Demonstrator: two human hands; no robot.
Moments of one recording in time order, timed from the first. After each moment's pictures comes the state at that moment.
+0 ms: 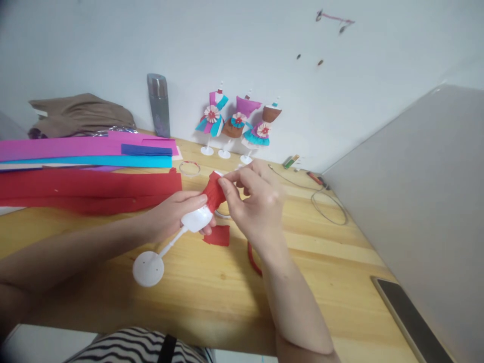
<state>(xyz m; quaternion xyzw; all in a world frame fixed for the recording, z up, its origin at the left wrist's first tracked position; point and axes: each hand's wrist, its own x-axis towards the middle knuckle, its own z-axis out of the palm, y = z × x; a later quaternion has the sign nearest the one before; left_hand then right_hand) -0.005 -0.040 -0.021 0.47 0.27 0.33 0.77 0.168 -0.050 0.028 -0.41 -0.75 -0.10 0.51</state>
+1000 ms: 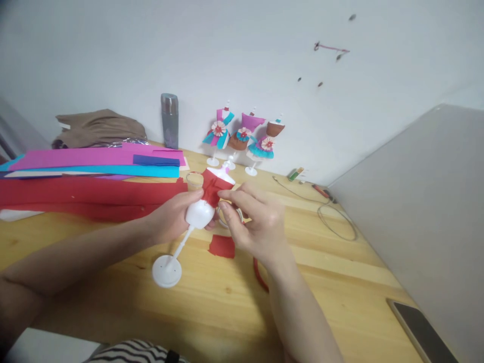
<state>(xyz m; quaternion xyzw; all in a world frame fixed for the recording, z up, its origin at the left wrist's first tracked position) -0.011 -0.034 -0.011 0.40 0.23 0.40 0.79 0.167 -0.057 0.033 -0.29 -0.82 -0.05 0.49</state>
